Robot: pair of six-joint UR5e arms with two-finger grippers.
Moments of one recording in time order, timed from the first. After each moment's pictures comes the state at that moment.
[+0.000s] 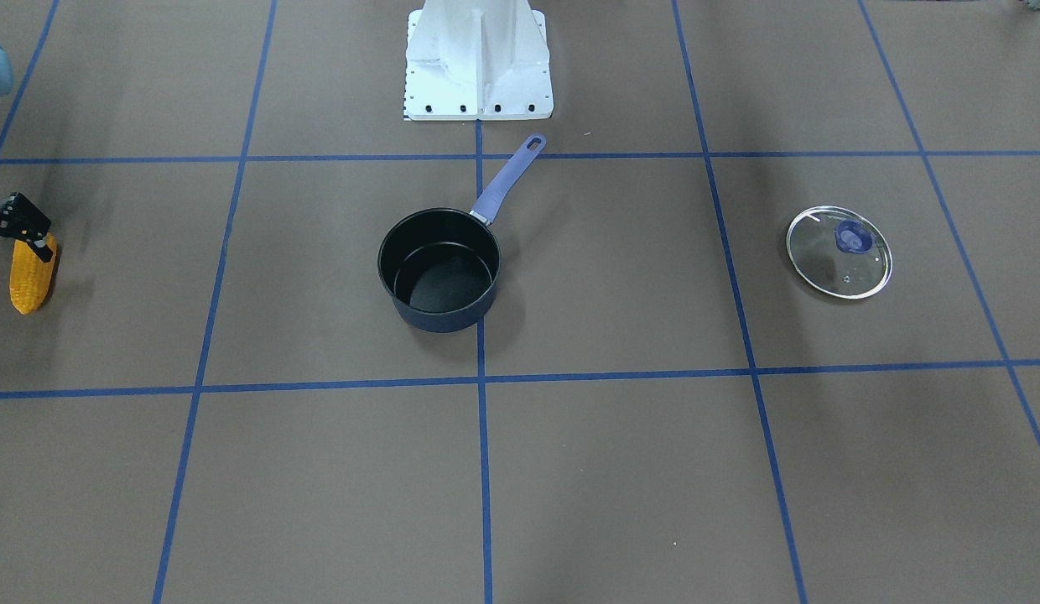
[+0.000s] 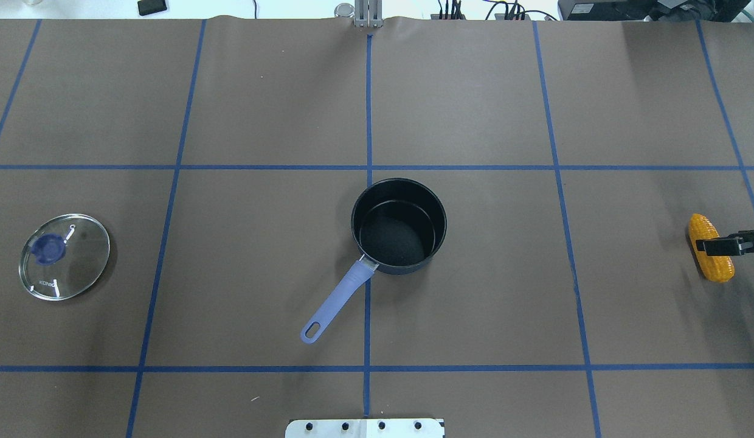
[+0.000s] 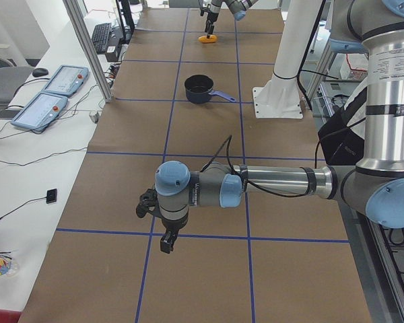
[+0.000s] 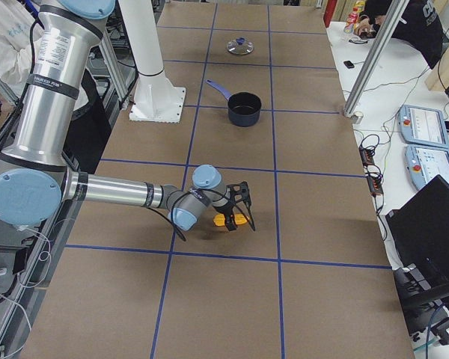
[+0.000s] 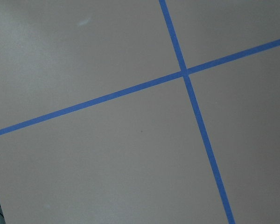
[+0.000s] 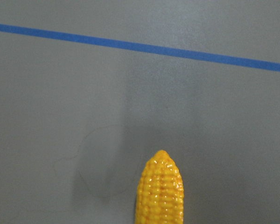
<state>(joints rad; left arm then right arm) -1.62 -1.50 -1.66 -1.60 -2.26 0.31 0.94 -1.87 1.59 -0.48 1.98 0.74</state>
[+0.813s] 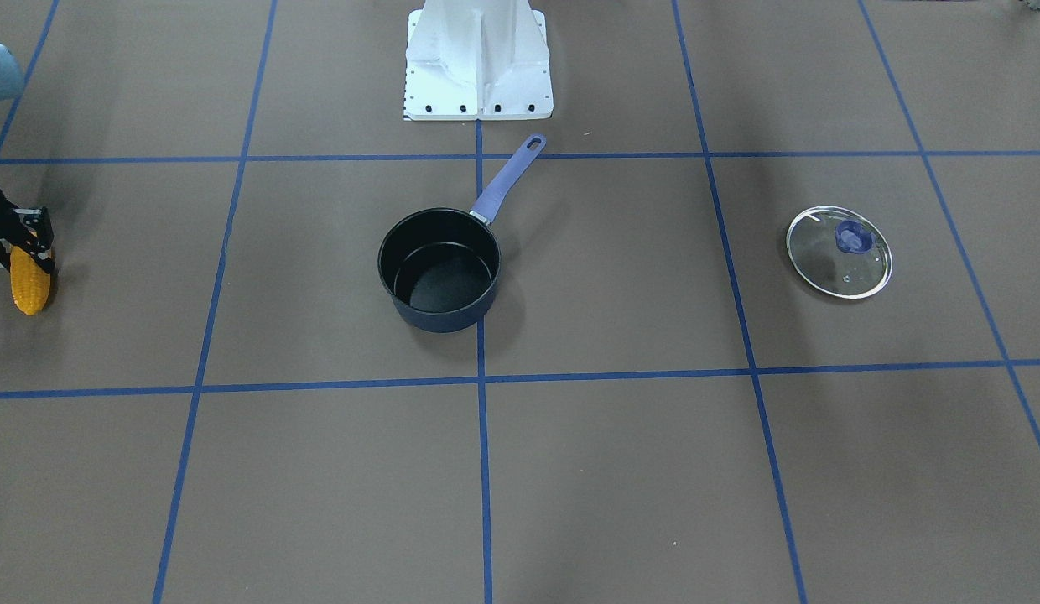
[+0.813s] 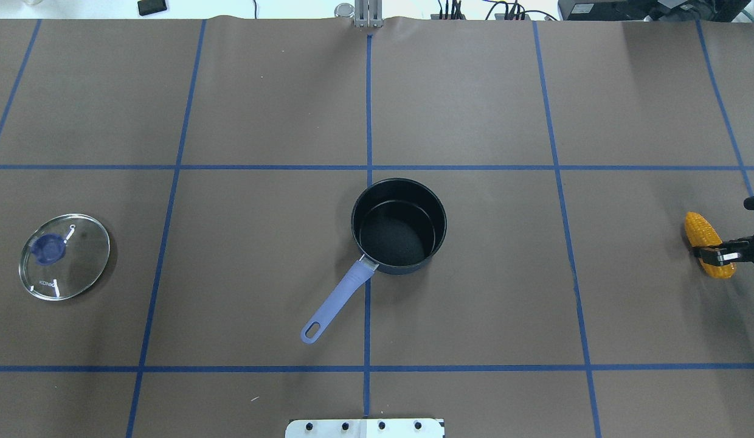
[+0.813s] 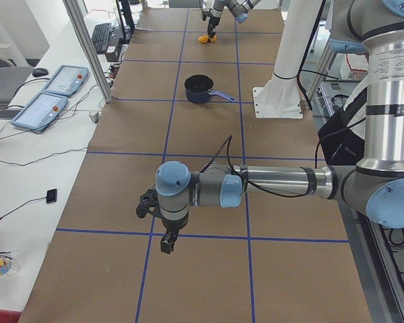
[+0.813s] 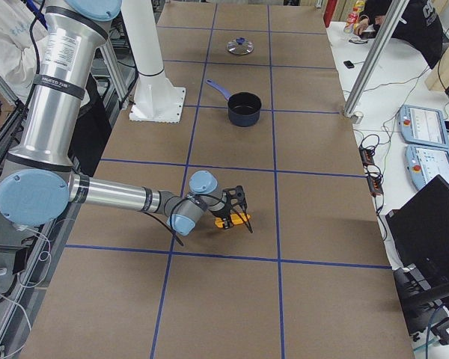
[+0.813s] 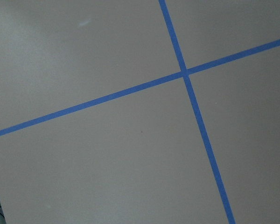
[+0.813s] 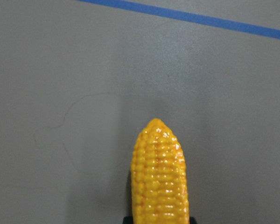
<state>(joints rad) -1.62 -1.50 -1.66 -1.60 -2.26 0.31 0.89 -1.85 1.56 -0.45 1.95 0.74</state>
